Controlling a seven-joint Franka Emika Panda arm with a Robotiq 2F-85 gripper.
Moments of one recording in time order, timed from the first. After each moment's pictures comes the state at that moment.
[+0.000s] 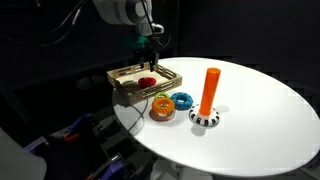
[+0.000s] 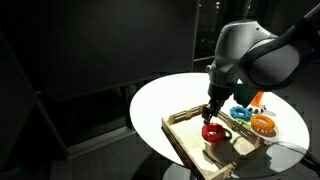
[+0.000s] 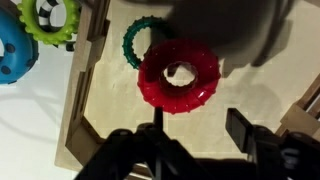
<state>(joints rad) 0.23 0.34 0.11 -2.22 -0.11 2.61 0.19</state>
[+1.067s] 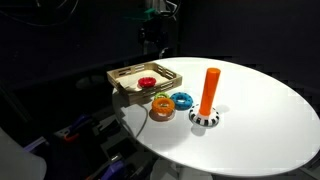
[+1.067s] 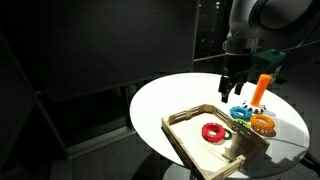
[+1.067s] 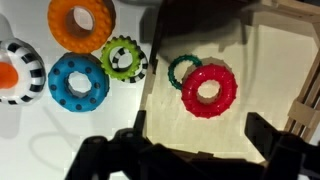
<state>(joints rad) 0.13 0.15 0.09 -2.19 -0.01 2.25 0.13</state>
